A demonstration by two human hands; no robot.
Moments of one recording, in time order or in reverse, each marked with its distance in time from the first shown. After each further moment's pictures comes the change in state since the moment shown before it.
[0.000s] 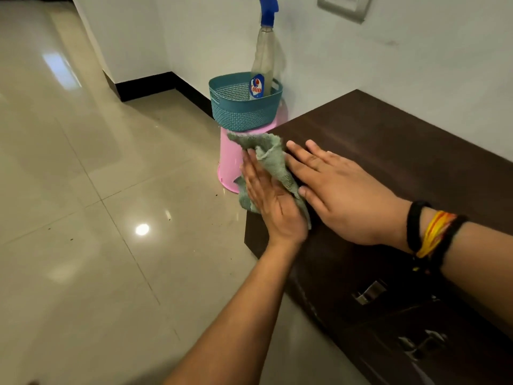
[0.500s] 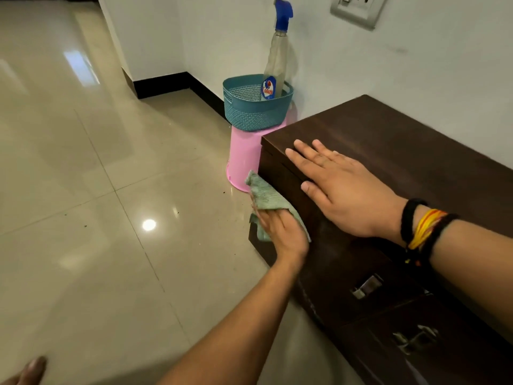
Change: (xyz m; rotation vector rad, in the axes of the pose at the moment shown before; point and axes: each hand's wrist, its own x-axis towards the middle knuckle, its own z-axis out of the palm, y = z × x) left_hand -0.045 0.003 -0.008 -0.140 -0.068 -0.455; right_hand -0.002 0.001 -0.004 0.033 0.000 -0.003
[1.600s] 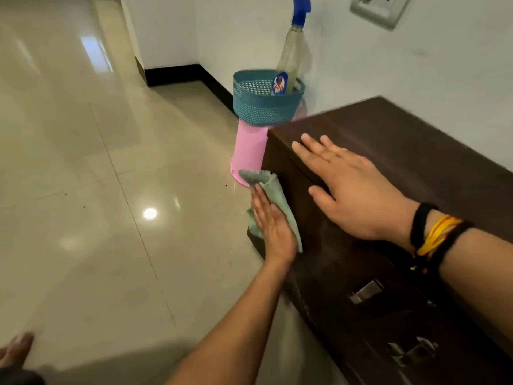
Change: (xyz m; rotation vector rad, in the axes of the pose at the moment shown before) left_hand 0.007 -0.037 0.000 0.018 -0.019 0.005; right_hand 0.002 0.000 0.001 -0.013 0.028 -0.009
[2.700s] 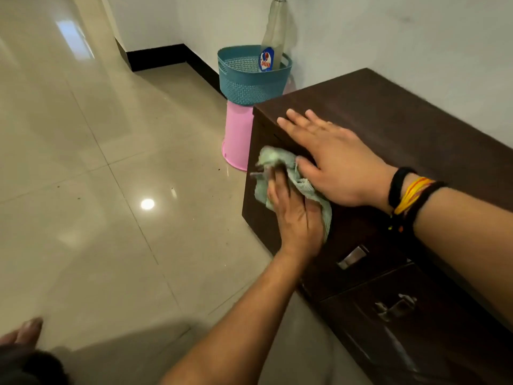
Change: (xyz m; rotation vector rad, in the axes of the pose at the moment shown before) left_hand -0.054 0.025 0.013 0.145 -0.084 0.435; right_hand 0.000 0.001 -0.001 0.038 -0.005 -0.006
